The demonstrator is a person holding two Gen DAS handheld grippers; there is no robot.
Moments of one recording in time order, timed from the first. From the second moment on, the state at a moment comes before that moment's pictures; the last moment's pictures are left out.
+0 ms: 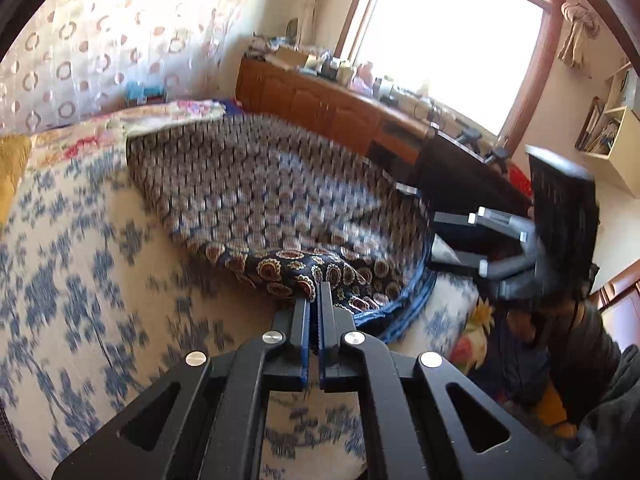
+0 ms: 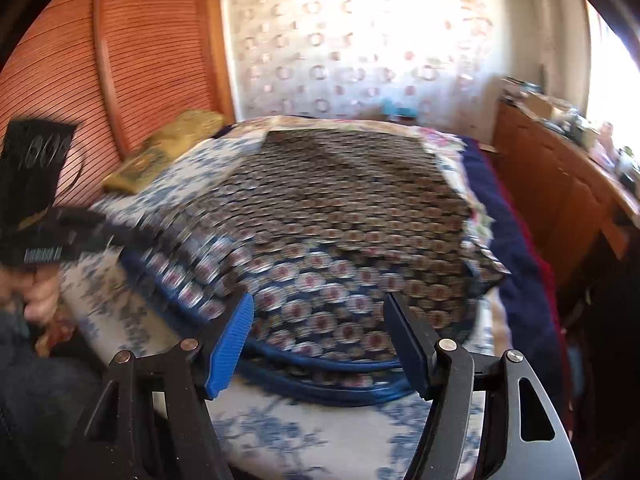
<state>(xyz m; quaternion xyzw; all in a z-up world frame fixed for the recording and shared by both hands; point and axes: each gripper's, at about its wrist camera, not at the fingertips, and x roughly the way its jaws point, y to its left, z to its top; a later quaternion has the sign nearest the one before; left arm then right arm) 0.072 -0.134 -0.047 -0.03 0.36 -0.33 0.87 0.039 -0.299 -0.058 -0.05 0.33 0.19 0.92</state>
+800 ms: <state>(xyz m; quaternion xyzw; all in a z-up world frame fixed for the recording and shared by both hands) 0.093 -0.131 -0.024 -0.03 0.33 -0.30 0.89 0.056 -0.280 -0.083 -0.13 0.37 0.22 0.89</state>
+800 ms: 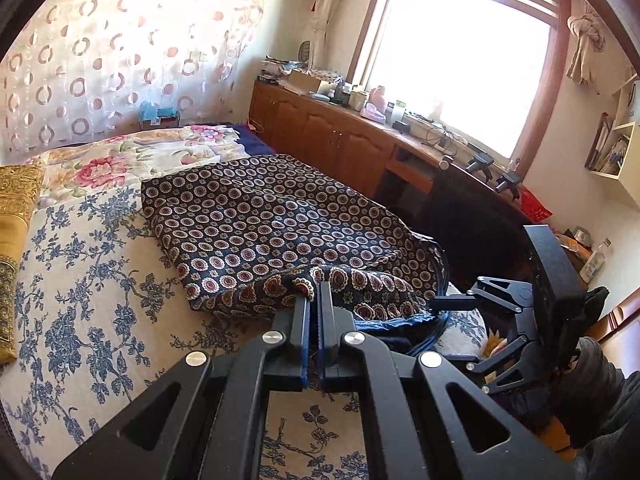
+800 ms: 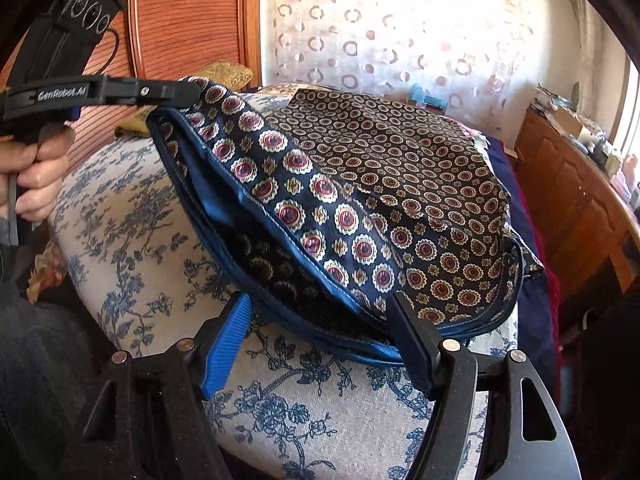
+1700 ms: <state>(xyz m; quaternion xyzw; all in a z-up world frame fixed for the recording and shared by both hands) 0.090 -0.109 -0.017 -0.06 0.32 -0.29 0.90 0.120 -0.297 -0.087 -0.20 0.35 0.11 0.91</state>
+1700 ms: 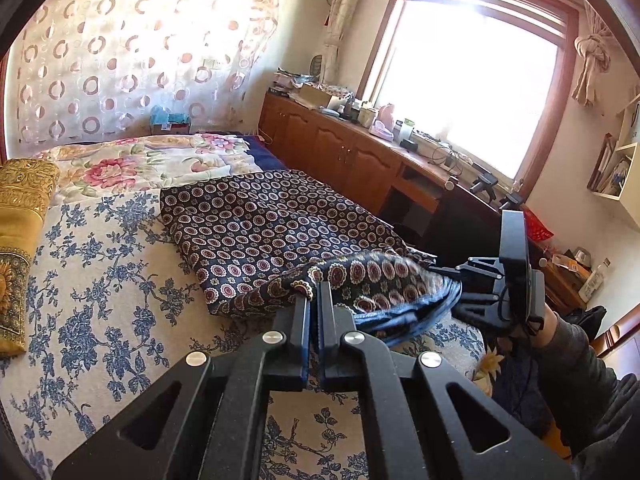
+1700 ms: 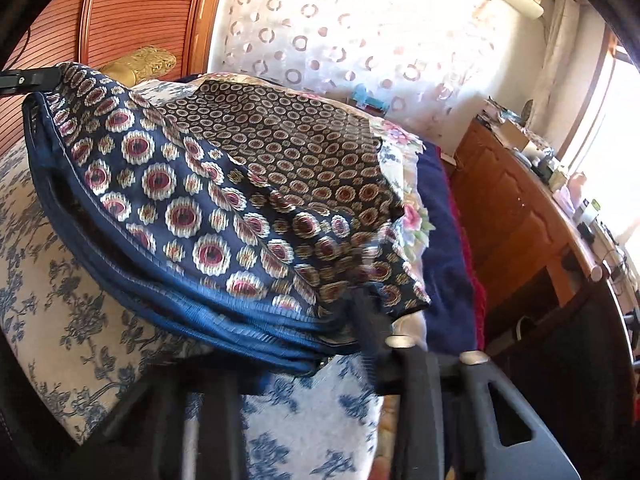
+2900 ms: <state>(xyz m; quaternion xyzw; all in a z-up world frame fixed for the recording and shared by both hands) 0.261 -0.074 -0.018 -0.06 0.35 -0.21 0.91 0.289 -0.266 -0.047 -0.20 0.25 0.14 0.94</state>
